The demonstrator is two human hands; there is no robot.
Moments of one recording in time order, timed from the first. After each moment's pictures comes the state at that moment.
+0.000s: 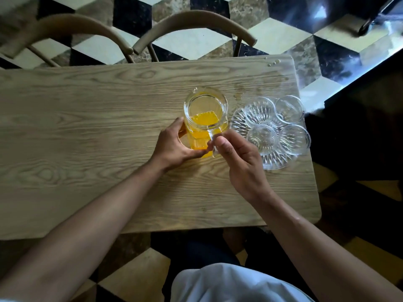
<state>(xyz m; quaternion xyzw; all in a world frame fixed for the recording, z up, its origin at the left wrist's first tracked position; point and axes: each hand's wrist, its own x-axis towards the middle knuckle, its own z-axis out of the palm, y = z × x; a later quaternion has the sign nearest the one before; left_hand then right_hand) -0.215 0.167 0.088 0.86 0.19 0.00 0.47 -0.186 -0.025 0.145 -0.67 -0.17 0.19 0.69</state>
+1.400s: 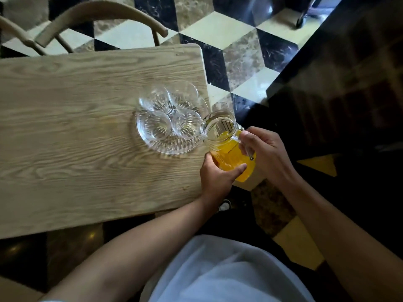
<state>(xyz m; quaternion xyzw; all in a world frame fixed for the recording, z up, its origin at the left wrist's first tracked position) -0.172 -0.228 0.046 0.66 0.39 -0.04 0.65 -0.090 -0.316 0.163 -0.74 -0.07 0.23 0.63</state>
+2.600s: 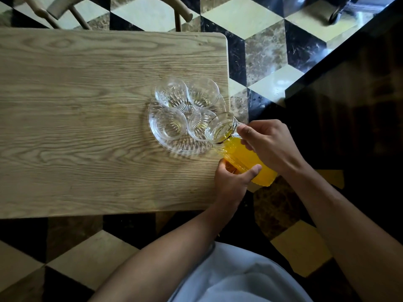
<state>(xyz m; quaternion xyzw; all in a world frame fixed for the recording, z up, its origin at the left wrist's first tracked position) -0.156 -0.243 0.031 0.47 0.44 -0.01 0.77 -0.044 -0.274 0.160 -0.86 -0.14 0.26 0.42</state>
